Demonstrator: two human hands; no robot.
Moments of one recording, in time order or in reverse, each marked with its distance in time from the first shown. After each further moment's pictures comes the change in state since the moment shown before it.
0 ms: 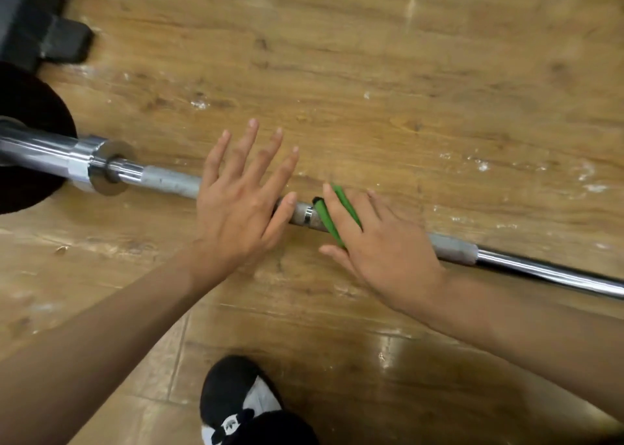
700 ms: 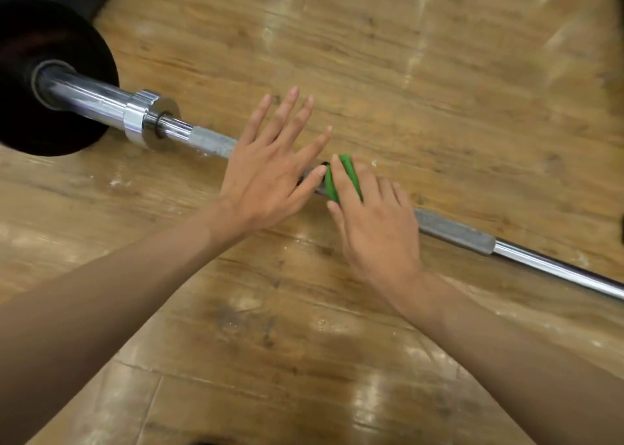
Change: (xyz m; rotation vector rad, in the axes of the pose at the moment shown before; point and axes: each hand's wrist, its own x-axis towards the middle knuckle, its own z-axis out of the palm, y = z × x) left_hand 0.118 -0.042 0.042 0.021 -0.026 0.002; right_hand 0.112 0.043 0.020 -0.045 0.143 0.186
